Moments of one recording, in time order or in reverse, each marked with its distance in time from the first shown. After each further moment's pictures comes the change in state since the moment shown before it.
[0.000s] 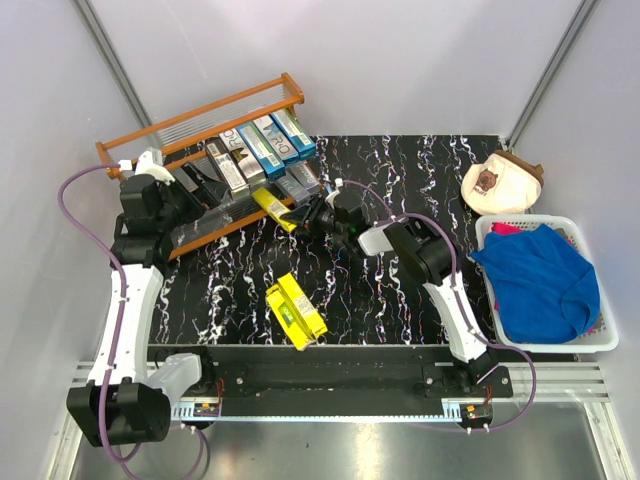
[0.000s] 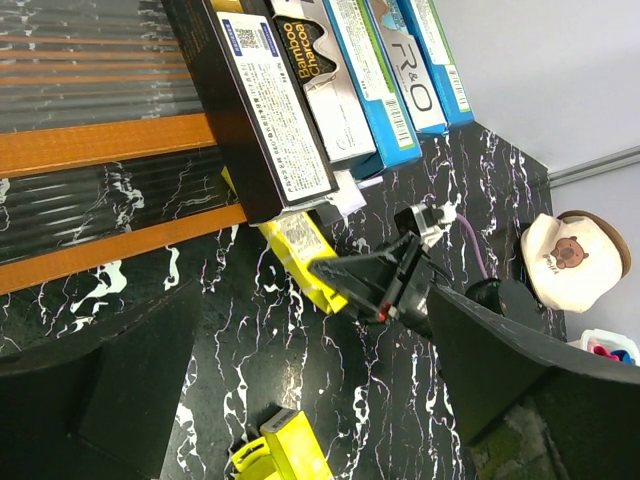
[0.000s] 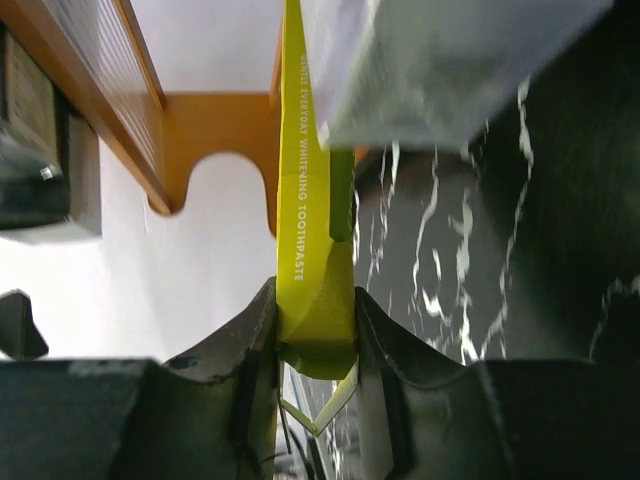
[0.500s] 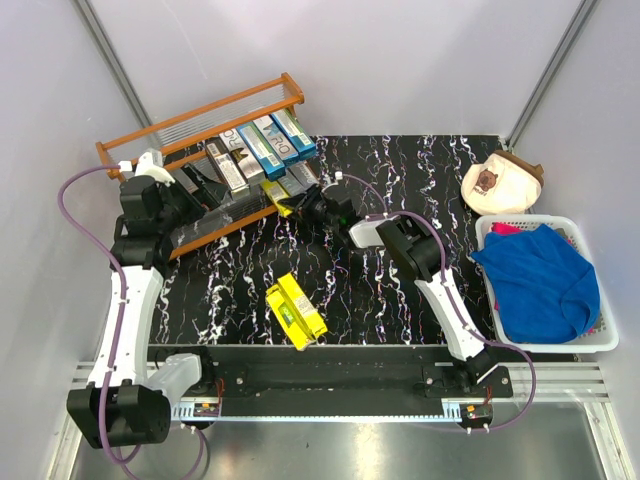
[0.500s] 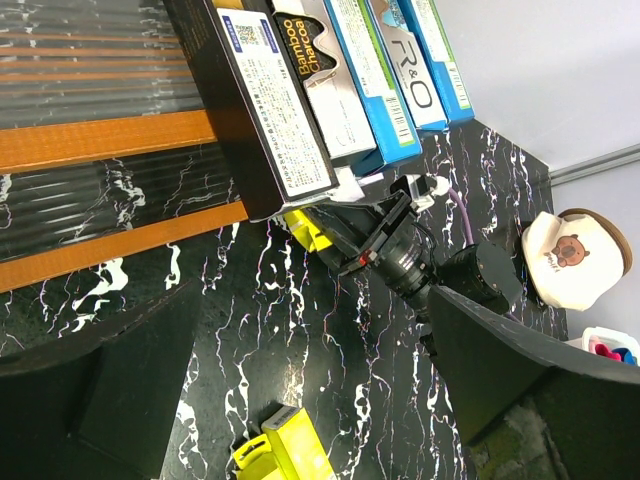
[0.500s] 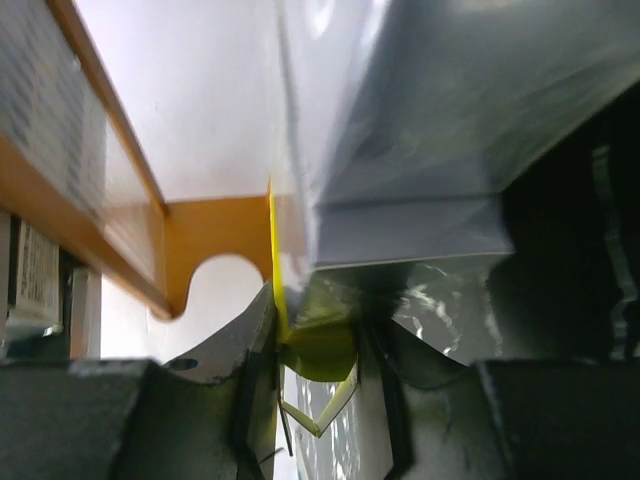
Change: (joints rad) left arm 0.000 -0.012 -0.006 -0.005 0.000 0.003; right arm 0.000 0.135 0.235 -0.091 0.176 0.043
